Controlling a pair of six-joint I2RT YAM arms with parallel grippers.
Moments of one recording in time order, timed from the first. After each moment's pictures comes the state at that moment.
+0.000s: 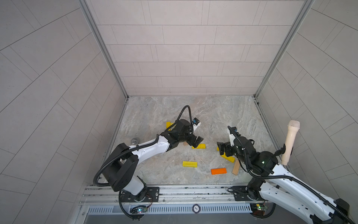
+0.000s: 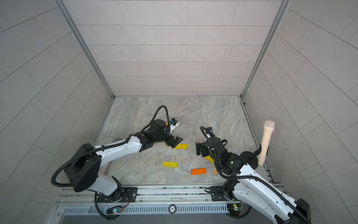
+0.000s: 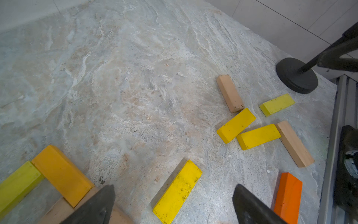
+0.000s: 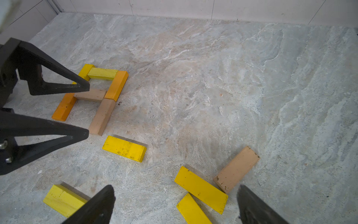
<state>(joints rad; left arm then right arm) -0.75 1.53 0.92 -0.05 0.22 0.01 0.68 0.72 0.58 -0.51 0.30 0.34</state>
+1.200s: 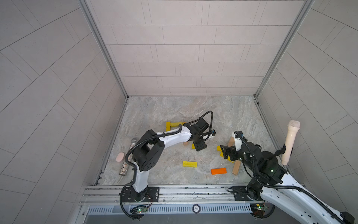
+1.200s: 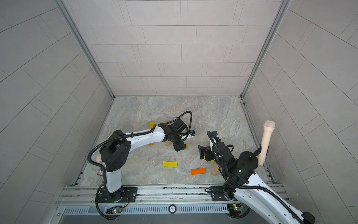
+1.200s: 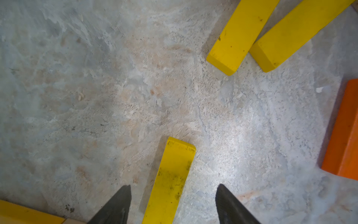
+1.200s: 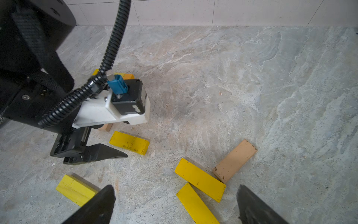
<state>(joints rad) -0.86 1.94 1.39 -0.63 0.13 0.39 0.68 0.54 0.52 -0.57 0.28 0.34</state>
